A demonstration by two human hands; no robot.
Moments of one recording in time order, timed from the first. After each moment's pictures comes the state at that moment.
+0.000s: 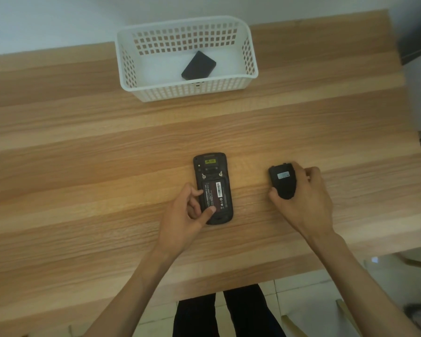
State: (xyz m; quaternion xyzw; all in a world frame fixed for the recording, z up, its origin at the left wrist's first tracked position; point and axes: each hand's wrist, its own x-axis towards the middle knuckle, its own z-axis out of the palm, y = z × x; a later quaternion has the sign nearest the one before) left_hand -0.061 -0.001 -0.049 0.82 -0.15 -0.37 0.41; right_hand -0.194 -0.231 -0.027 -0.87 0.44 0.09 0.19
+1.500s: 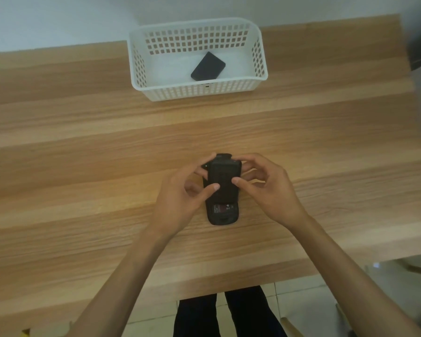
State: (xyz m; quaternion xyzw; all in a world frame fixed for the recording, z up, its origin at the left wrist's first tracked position) left_hand -0.017 -0.016 -0.013 0.77 -0.20 -0.33 0.51; right_hand -0.125 -0.199 -0.009 -0.74 0.29 0.01 0.61
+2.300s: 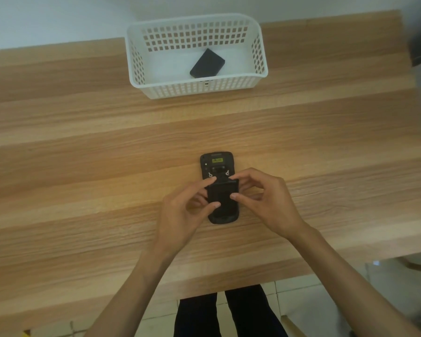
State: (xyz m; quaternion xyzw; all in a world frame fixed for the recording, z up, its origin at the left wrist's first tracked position) left_hand -0.047 0.005 -0.046 0.79 -0.28 -0.24 0.50; right_hand -0.146 -0.188 -0.023 -0.78 0.26 0.02 0.57
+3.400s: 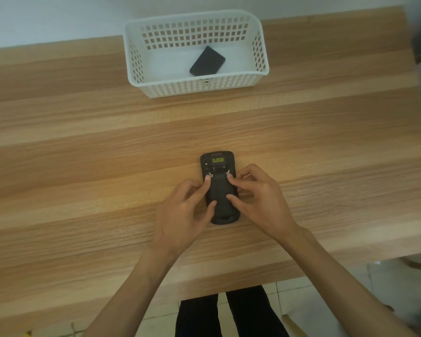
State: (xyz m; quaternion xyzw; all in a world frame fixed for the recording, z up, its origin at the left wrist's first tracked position) left_hand -0.050 0.012 -0.062 0.87 -0.39 -0.10 0.28; right_hand -0.145 -0.178 -0.041 -0.88 0.20 -0.03 0.43
